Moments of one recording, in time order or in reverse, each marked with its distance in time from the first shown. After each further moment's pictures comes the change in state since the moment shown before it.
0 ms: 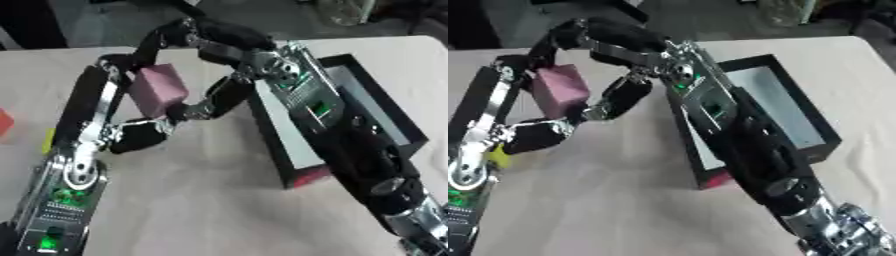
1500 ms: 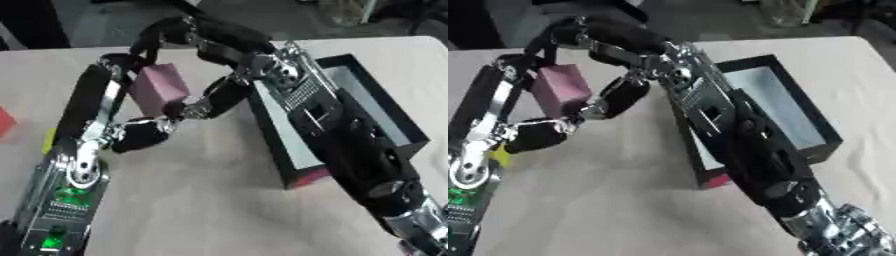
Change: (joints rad) left arm -0.003 -0.001 -0.005 0.000 -0.036 0.019 -0.010; right arm 0.004 0.000 0.007 -0.006 0.048 0.000 -0.064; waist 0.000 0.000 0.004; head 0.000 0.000
